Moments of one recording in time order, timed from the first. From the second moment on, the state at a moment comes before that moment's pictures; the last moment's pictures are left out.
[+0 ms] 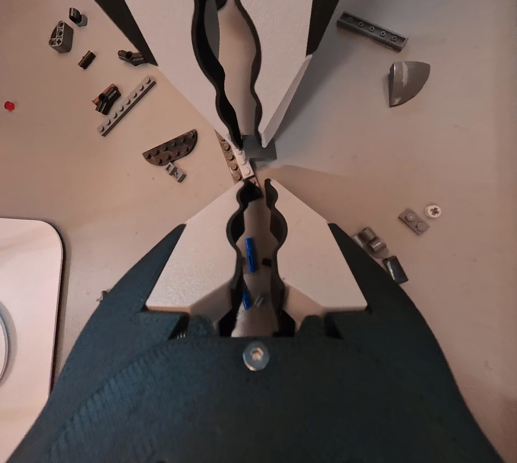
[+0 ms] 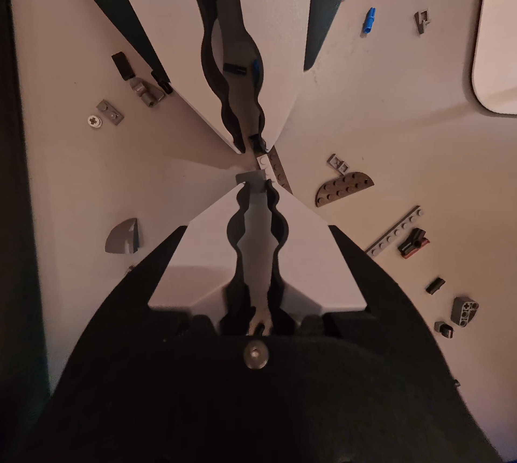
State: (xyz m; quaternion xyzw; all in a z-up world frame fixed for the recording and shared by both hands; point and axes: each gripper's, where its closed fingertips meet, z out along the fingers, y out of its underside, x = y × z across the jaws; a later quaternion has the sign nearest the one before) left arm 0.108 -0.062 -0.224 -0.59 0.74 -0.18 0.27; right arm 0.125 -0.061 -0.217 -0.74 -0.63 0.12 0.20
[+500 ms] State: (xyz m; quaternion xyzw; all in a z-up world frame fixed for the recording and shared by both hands) left arm 0.109 -0.065 -0.224 -0.58 0.75 -0.19 0.27; right arm 0.126 -0.051 -0.218 -0.73 -0.65 0.09 0.19
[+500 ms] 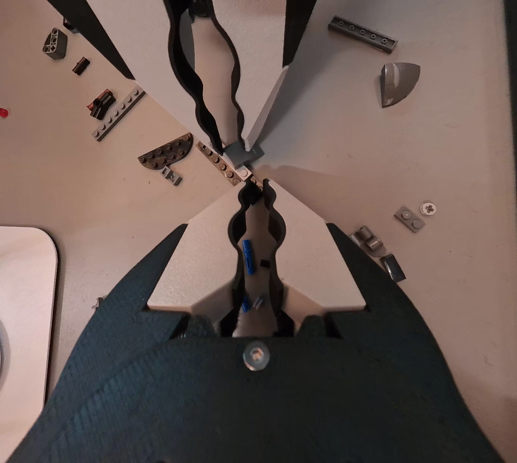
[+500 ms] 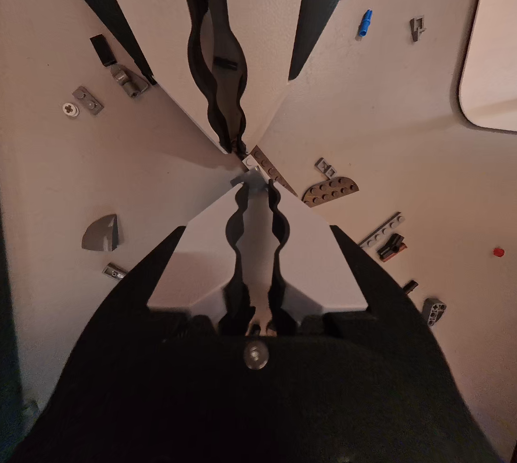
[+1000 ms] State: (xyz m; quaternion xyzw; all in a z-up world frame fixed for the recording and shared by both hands) left arm 0.107 -0.060 -0.219 -0.58 0.74 -0.19 0.28; right arm 0.123 -0.048 -0.212 -0.72 -0.65 0.08 0.23
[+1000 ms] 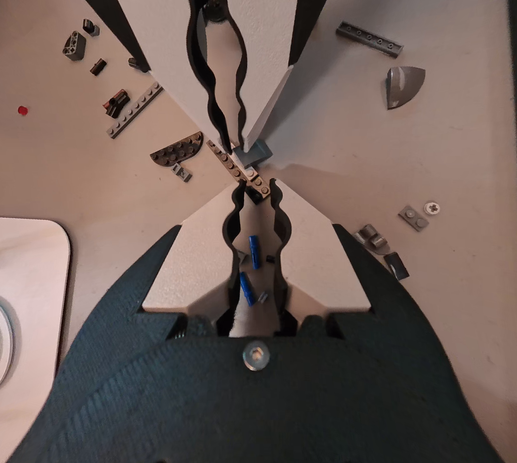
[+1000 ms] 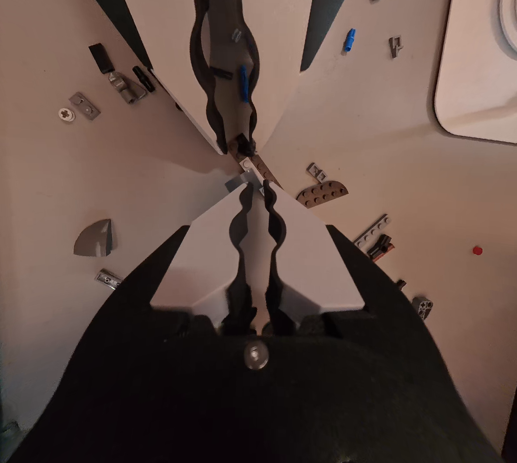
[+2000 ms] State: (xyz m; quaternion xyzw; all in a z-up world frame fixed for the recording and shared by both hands) left arm 0.109 -0.060 -0.225 -0.58 0.74 -0.19 0.28; right arm 0.119 -0.044 -0.214 -0.72 -0.65 0.09 0.24
